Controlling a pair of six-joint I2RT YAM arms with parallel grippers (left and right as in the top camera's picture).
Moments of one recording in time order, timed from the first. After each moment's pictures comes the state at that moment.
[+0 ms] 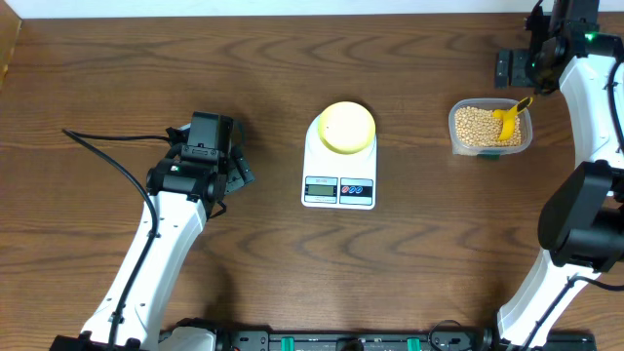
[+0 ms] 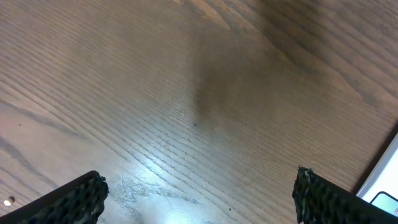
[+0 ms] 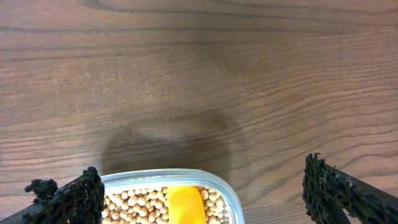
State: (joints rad) left arm -0.17 1.34 1.00 -0.87 -0.27 -0.60; right arm -0.16 2.07 1.86 -0.87 0.02 -0.08
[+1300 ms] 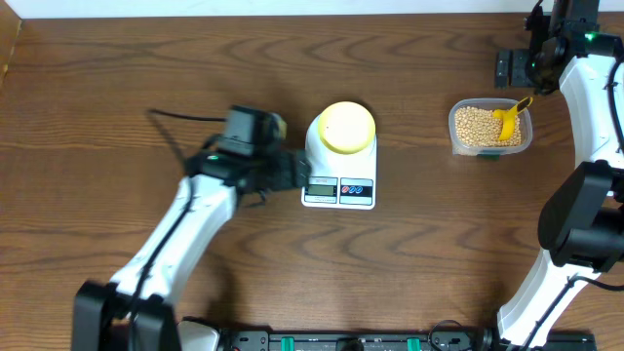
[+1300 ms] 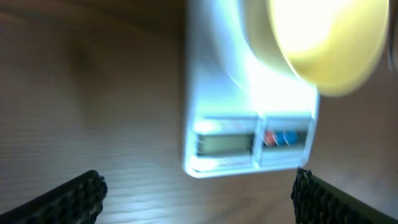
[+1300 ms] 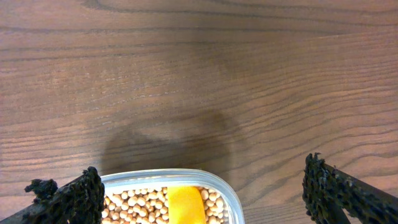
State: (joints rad) left arm -0.32 1.50 1.00 -0.64 0.30 -0.36; right arm -0.16 2.07 1.86 -0.87 0.02 -0.08
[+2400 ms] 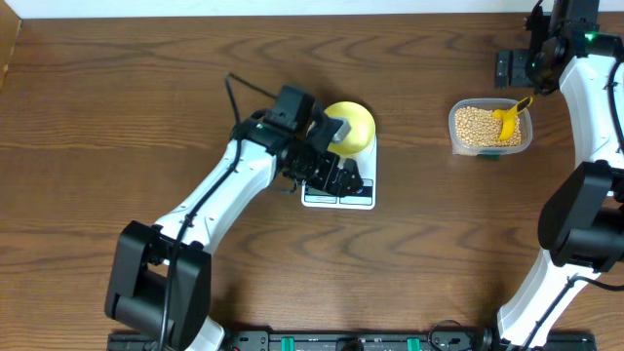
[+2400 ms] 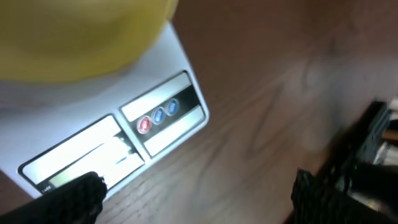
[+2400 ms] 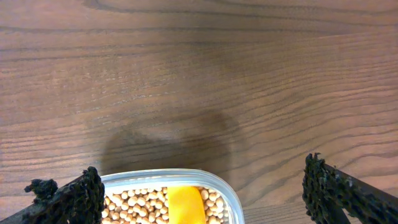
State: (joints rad) left arm -0.44 1.73 1.26 -0.78 0.58 -0.01; right arm -0.16 2.07 1.86 -0.87 0.02 -0.08
